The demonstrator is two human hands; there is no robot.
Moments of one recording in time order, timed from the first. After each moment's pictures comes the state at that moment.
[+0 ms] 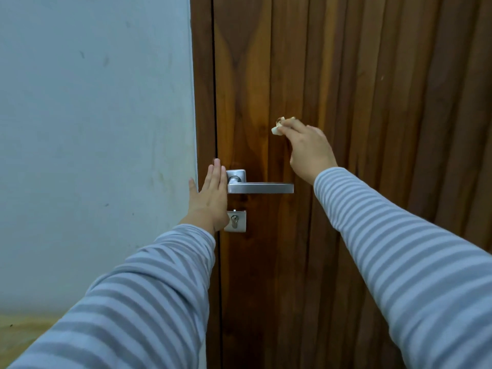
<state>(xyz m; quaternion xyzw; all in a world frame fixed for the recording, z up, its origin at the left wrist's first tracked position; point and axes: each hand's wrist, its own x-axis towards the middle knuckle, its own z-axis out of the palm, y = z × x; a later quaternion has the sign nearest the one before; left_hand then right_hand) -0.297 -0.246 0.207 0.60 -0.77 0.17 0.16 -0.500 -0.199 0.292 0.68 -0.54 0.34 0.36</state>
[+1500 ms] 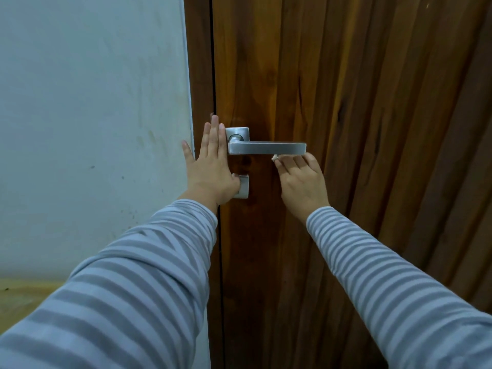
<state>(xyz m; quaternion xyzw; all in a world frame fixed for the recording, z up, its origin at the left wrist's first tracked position) -0.304 -0.261 0.181 0.59 -0.75 0.19 0.25 -0.494 -0.235 0.150 0.64 -0.53 0.25 0.49</state>
